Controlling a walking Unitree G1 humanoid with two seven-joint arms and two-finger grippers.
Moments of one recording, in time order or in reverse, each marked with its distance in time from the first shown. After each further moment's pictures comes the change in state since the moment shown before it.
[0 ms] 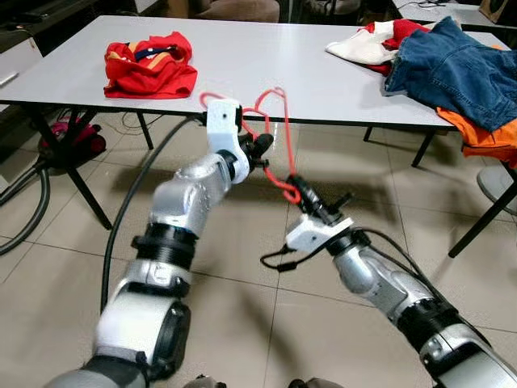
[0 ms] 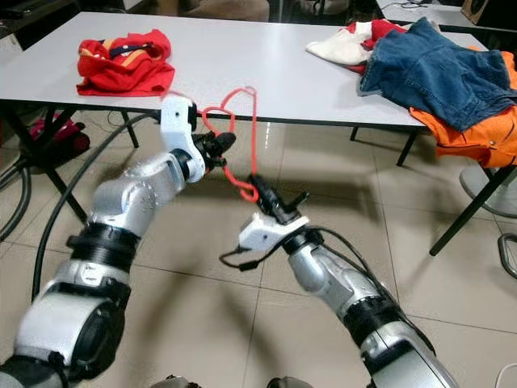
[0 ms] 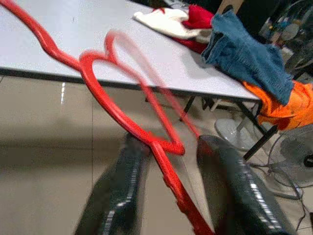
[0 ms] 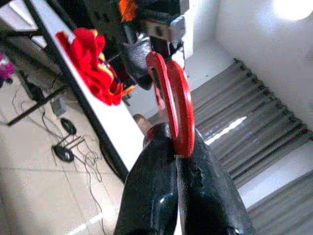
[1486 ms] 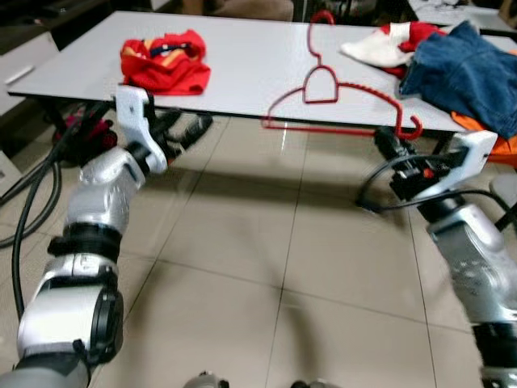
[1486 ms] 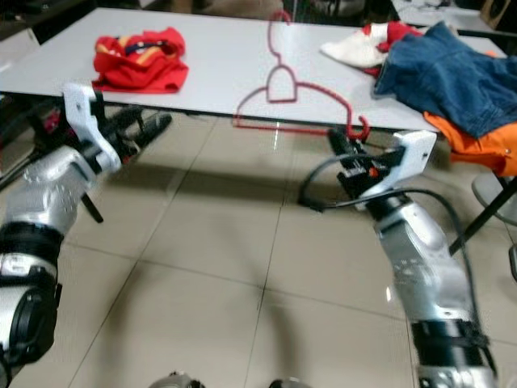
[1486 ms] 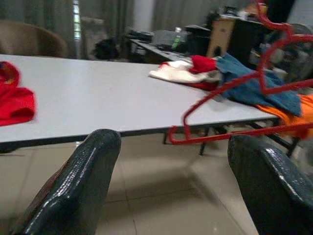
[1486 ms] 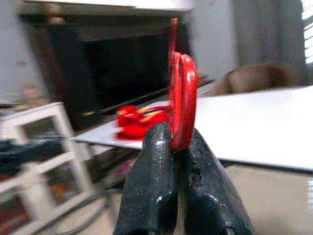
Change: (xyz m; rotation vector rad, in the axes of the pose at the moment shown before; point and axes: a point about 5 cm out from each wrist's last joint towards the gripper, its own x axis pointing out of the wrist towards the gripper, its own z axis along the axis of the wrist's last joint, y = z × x) left arm -0.055 0.095 0.019 0.222 -0.204 -0.133; right arm -0.031 -0.129 -0.011 1.270 0.086 -0.067
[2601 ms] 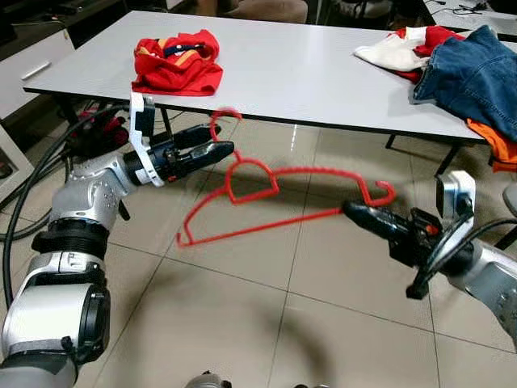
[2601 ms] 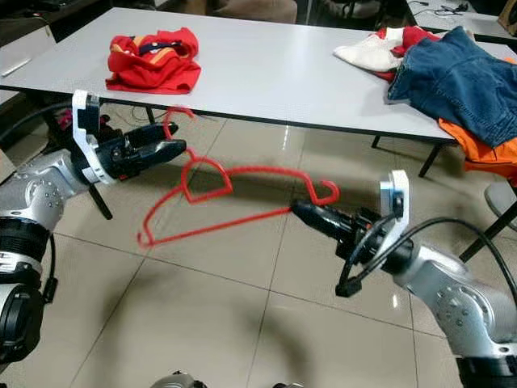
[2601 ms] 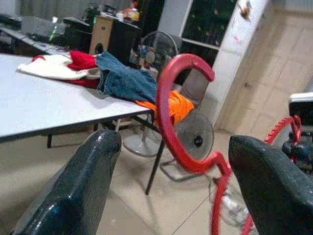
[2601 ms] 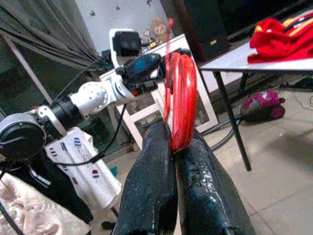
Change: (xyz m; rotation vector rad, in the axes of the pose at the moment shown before) left arm -0.015 -0.014 0.007 -0.209 0.014 -0.532; right arm -0.045 0.026 -0.015 0.259 0.321 0.452
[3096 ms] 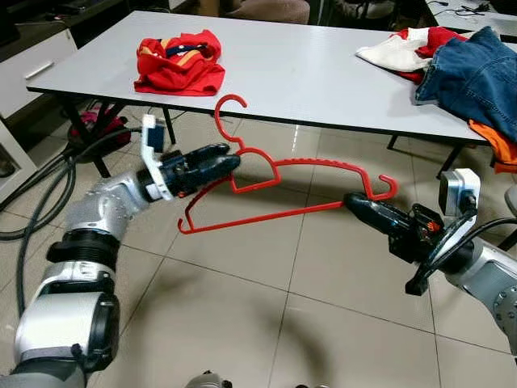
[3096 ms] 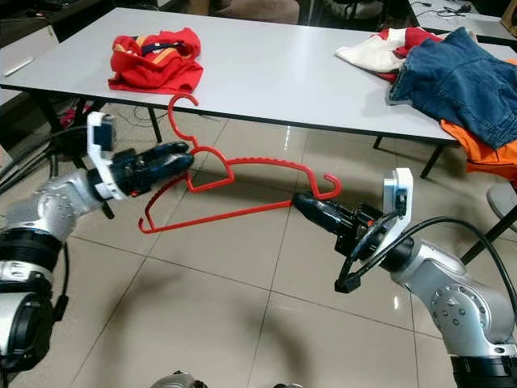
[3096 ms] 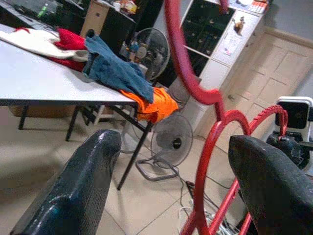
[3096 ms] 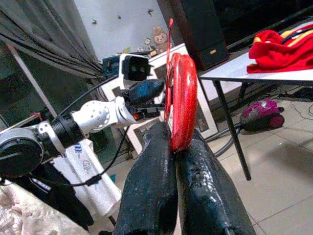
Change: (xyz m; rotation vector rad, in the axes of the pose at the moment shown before) left arm 0.011 -0.007 -0.029 -0.155 0.005 -0.045; right arm 0.002 0.000 0.001 -0.003 -0.037 0.001
